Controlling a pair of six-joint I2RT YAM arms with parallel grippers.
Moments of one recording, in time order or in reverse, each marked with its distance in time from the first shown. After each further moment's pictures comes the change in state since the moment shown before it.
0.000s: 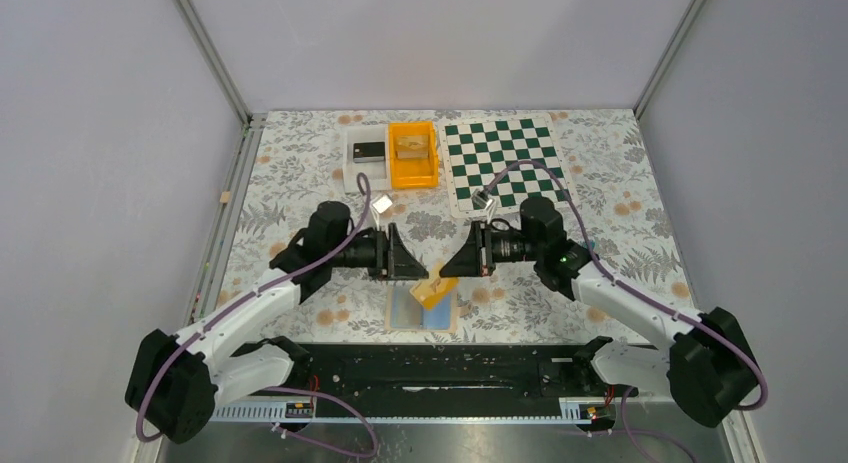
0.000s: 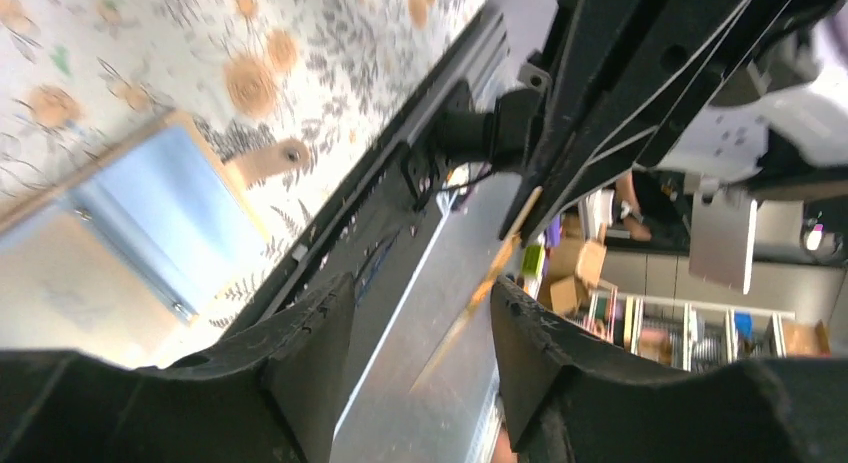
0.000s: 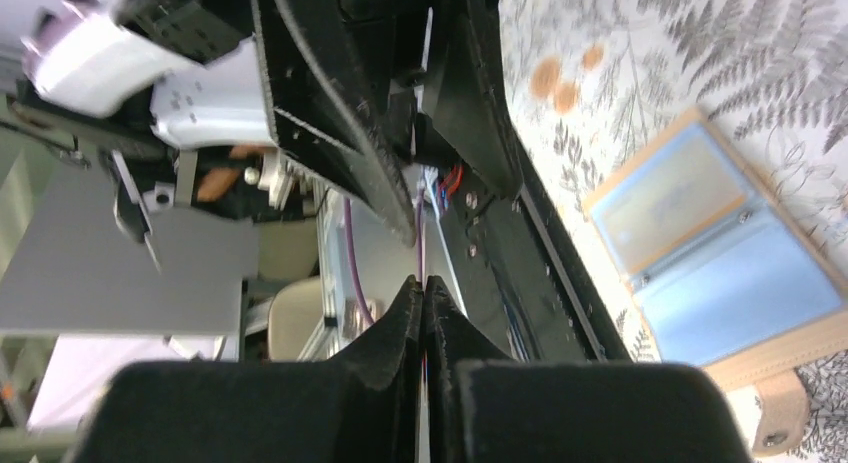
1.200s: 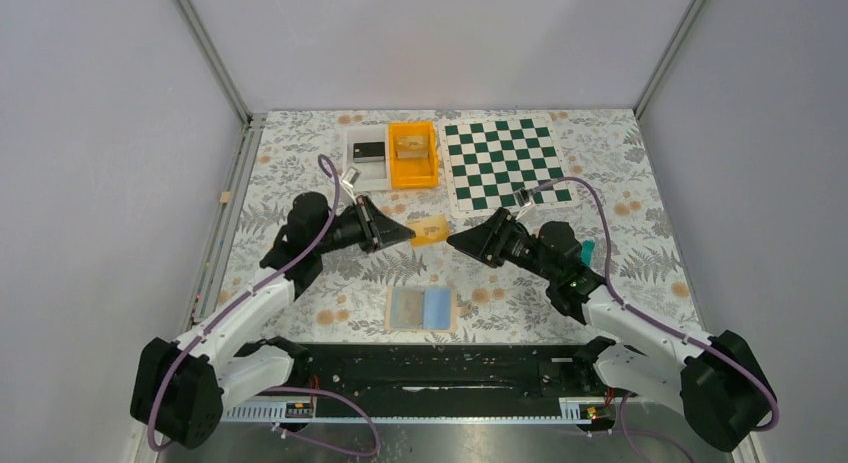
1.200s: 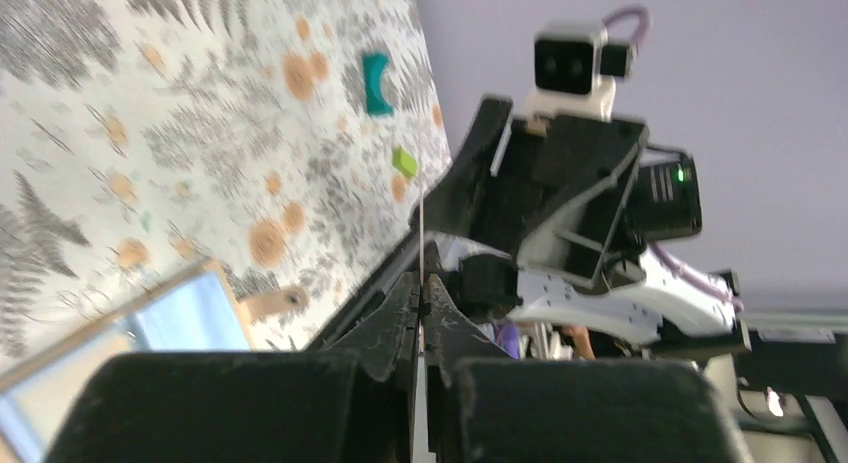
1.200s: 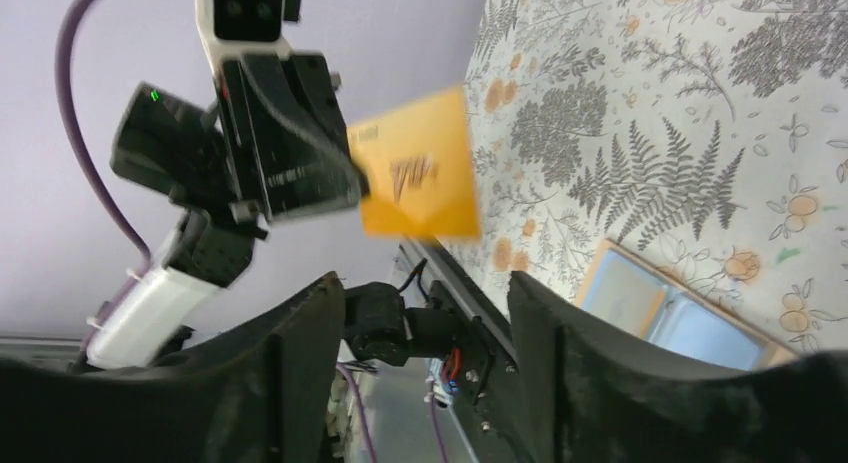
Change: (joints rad) left arm 0.143 -0.056 -0.056 0.308 -0.141 -0.261; right arm 0.003 -0.160 -0.201 0.301 0.554 0.359
